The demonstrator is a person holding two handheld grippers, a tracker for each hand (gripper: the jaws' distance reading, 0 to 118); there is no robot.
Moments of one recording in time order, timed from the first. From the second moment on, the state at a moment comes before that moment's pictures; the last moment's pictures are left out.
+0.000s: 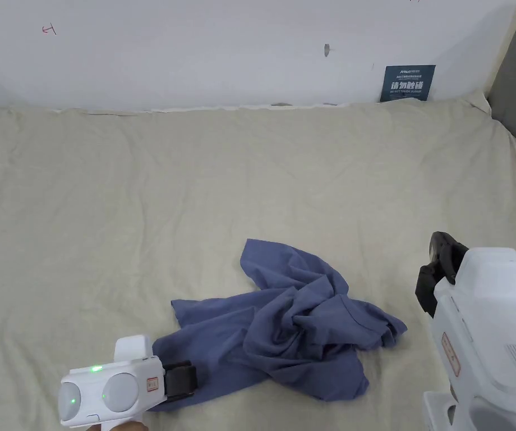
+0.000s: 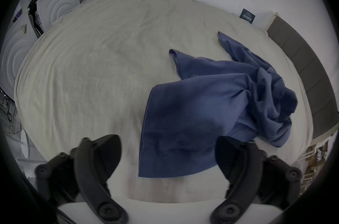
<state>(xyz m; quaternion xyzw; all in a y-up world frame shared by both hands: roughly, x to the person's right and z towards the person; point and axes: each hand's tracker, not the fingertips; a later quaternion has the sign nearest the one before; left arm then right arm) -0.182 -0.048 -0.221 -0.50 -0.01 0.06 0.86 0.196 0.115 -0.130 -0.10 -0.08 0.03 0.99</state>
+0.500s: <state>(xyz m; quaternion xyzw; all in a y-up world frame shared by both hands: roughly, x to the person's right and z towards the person) -0.168 -0.027 -0.216 -0.47 -0.05 0.03 0.88 0.226 0.046 -0.209 -0.30 -0.06 0.00 0.95</state>
